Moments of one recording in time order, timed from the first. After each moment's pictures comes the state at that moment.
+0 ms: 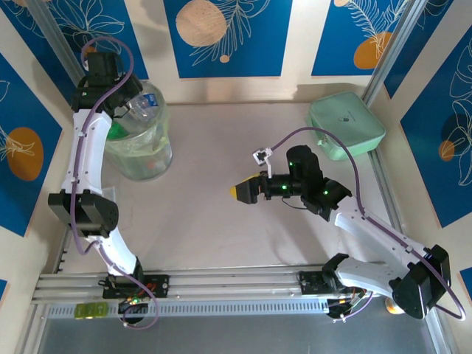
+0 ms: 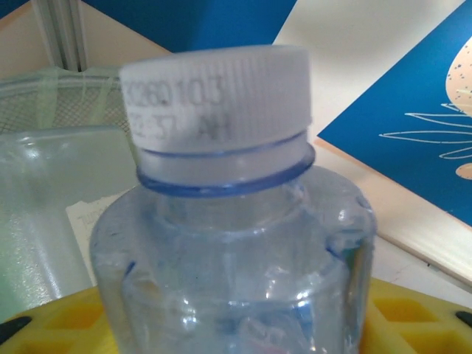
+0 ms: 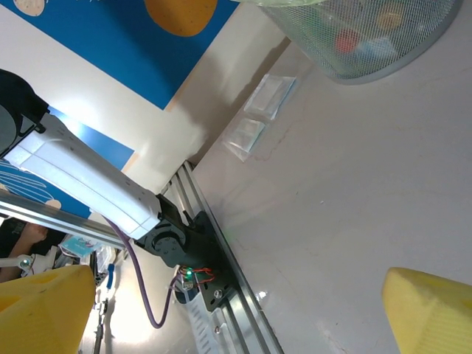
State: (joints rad) left arm -0.02 1.78 2.07 -0.90 -0.12 -0.54; right arm 0.64 1.08 0.88 -0.23 -0.70 0.53
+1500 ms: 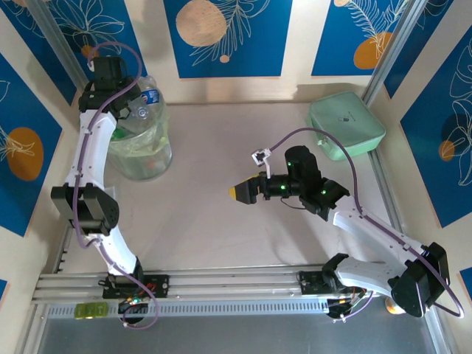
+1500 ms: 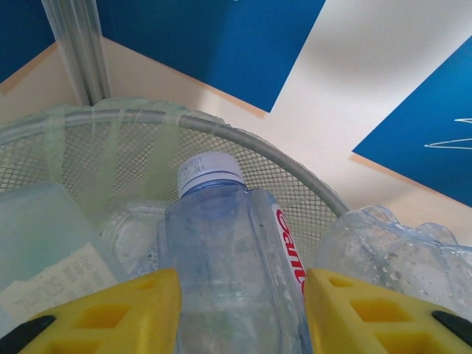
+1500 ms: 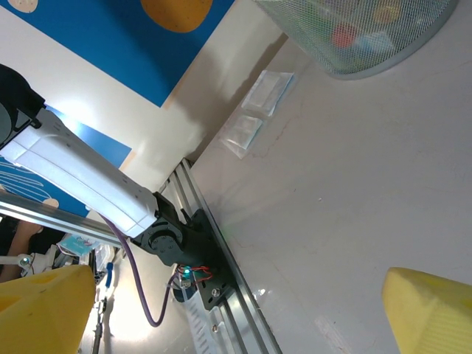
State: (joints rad) left arm -0.02 1.79 1.97 -0.75 -0.19 -0.43; right arm 0.64 1.09 0.87 -0.21 -0.70 0.53
